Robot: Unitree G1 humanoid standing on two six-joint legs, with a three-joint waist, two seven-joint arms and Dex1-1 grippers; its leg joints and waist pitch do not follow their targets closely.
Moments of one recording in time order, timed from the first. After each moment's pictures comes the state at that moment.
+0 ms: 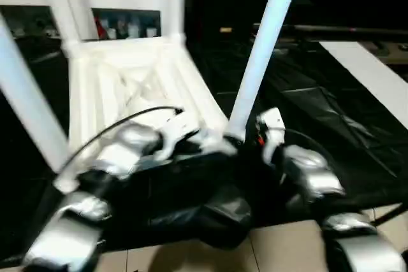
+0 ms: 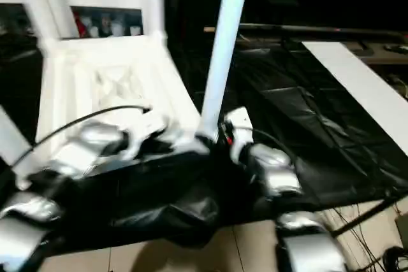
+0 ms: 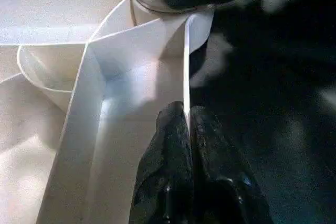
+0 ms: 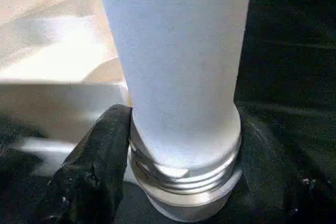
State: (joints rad) left arm -0.73 0.23 -0.31 0.71 0.13 0.32 -0.84; right arm -0.65 -0.09 -0.04 0.97 0.16 -0.03 0.48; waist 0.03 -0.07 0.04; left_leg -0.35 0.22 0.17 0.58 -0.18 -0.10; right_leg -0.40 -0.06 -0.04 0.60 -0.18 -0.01
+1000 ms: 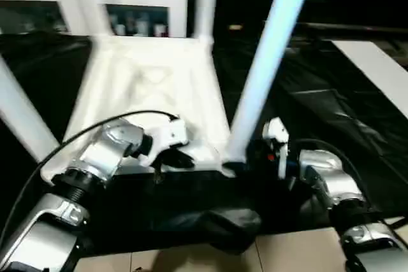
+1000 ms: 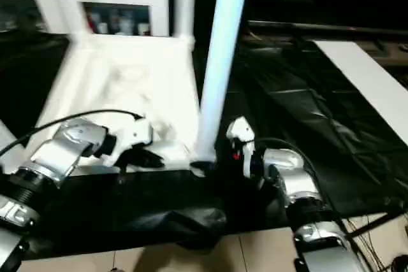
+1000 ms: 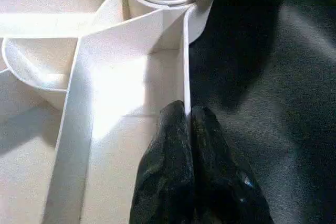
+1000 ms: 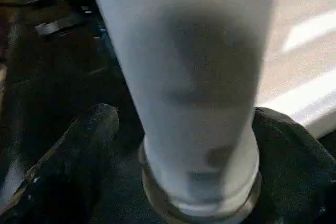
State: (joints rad) left arm -0.63 0.46 -0.39 0.49 0.08 0.19 -1.30; right arm -0.51 -0.32 0.13 0.70 0.22 0.00 1.26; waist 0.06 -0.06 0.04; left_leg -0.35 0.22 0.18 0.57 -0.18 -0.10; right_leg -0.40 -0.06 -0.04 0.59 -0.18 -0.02
